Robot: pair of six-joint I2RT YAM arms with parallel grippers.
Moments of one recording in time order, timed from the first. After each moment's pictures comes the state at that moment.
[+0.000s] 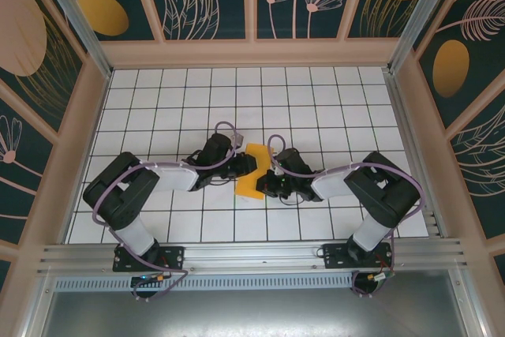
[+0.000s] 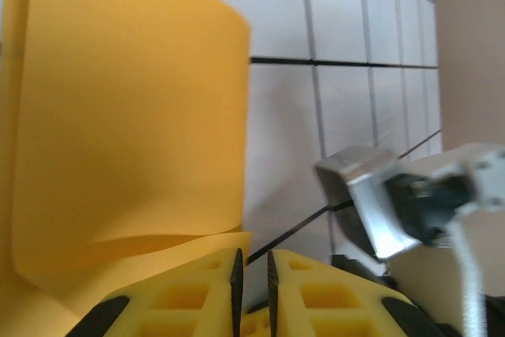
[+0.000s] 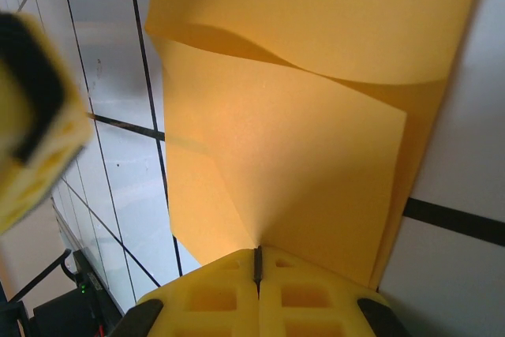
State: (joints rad) left arm -0.69 1.71 0.67 0.36 0.39 -0.92; right arm 0.77 1.66 0.53 0.33 -0.45 1.04
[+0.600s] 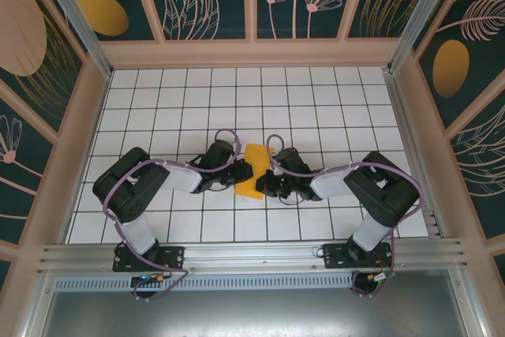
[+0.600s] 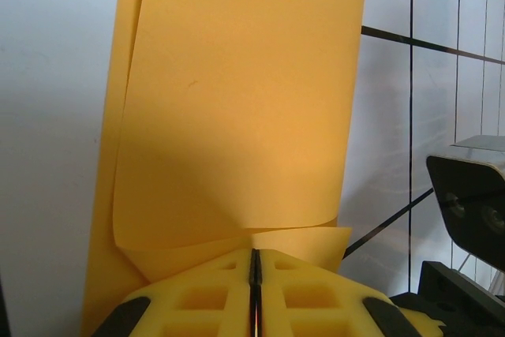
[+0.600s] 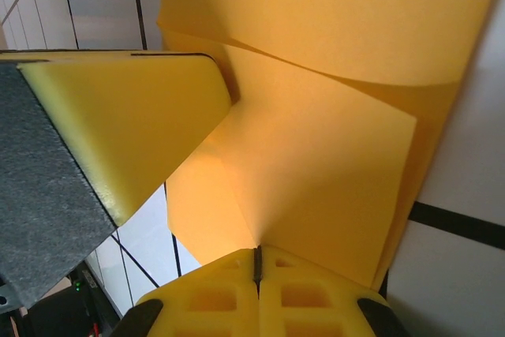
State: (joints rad) left arm -0.70 1.77 0.65 0.35 0.34 -0.93; right arm 0.77 1.66 0.54 0.31 -0.45 1.02
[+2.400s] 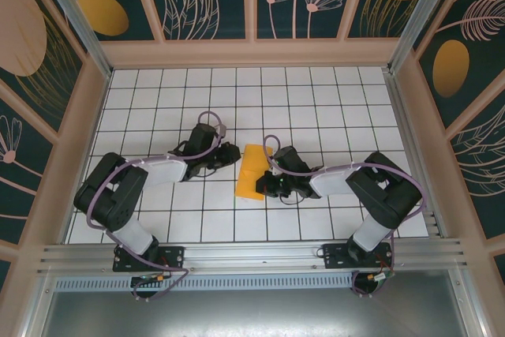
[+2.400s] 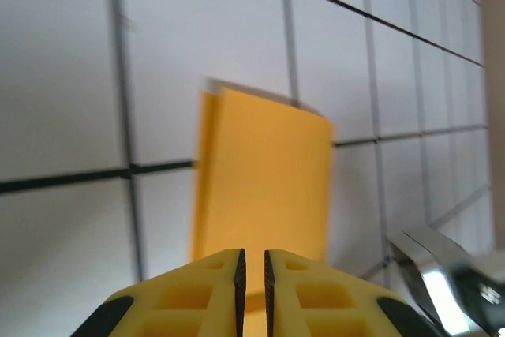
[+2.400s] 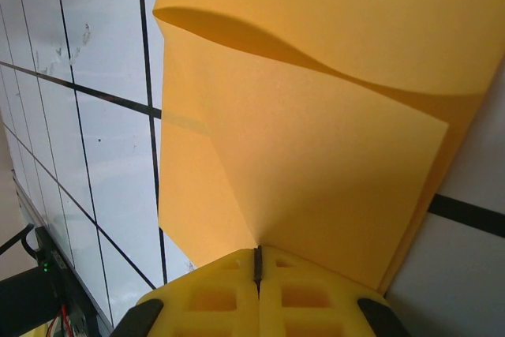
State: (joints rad) left arm -0.56 1.64 0.70 0.23 0.39 -0.81; right arm 0.78 1.65 0.58 0.20 -0.45 0.90
